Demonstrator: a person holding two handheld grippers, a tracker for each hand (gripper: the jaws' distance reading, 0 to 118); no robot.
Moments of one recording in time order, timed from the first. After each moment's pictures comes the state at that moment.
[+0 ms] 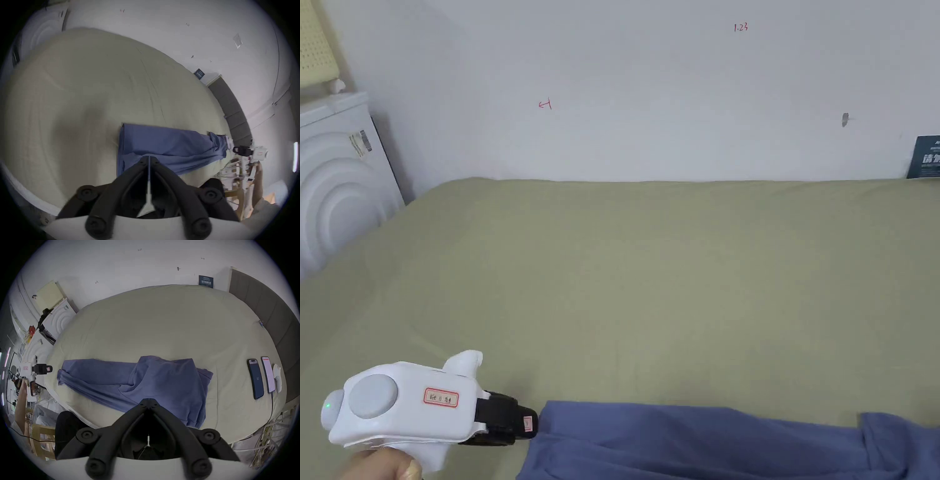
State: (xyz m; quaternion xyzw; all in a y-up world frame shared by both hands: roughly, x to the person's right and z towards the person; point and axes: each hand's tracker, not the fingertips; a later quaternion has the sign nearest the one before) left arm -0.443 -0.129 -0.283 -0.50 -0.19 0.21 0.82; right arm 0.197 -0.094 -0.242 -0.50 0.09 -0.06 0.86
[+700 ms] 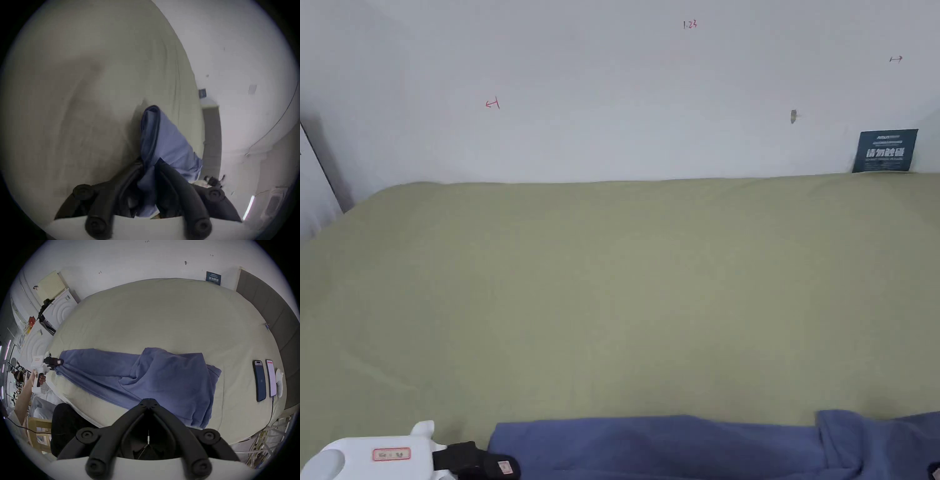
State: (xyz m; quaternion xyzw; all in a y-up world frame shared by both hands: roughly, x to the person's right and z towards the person) left arm -0.464 -0.229 -0.304 -0.51 -0.16 0.47 0.70; right arm 0.188 -0.107 -0.247 -0.52 0.11 -0.04 0.84
